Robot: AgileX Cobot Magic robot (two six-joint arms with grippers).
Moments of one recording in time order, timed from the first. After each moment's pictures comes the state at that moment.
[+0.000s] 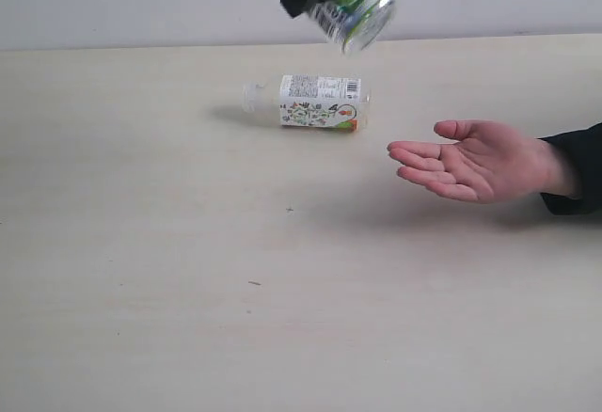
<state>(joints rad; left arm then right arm) -0.20 0.56 -0.16 0.39 -0.05 -0.58 0.62 1.88 -1.76 0.21 0.91 -0.37</state>
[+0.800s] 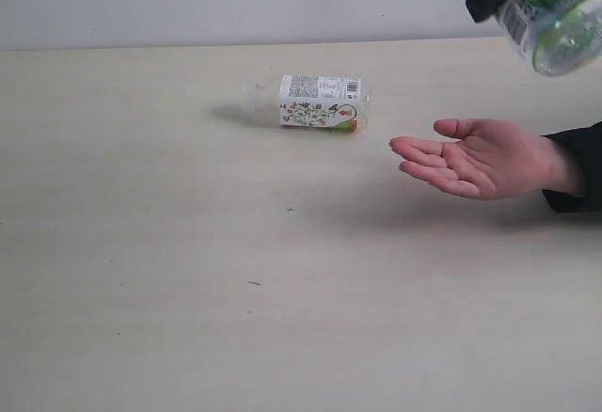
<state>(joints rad) -0.20 0.56 -0.16 0.39 -0.05 -0.58 0.52 1.52 -1.49 -0.07 1.22 0.04</state>
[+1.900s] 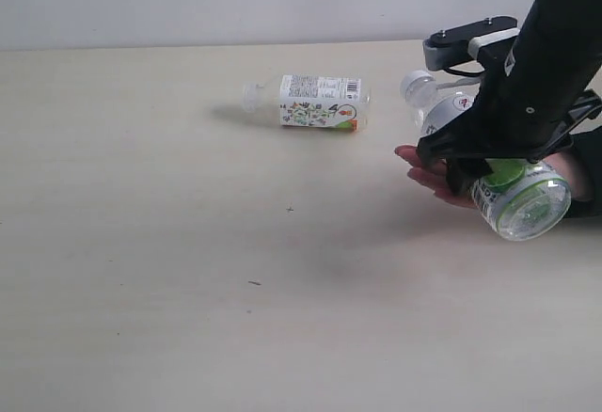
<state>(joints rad) -0.20 0.56 -0.16 0.39 -0.05 -0.58 0.52 1.66 -1.06 -0.08 0.90 0.13</state>
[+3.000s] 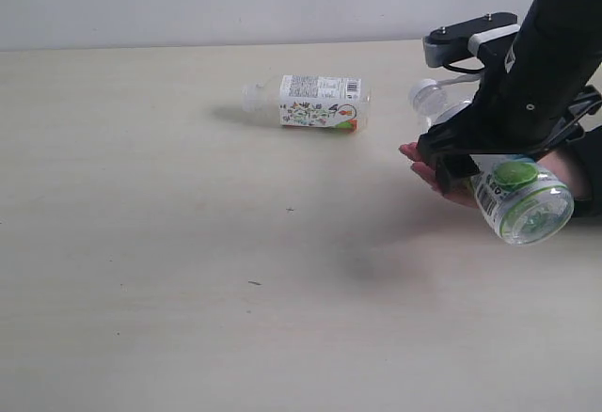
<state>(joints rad) -0.20 0.56 -0.16 0.39 -0.05 -0.58 0.52 1.66 -1.07 -0.09 0.89 0.13</state>
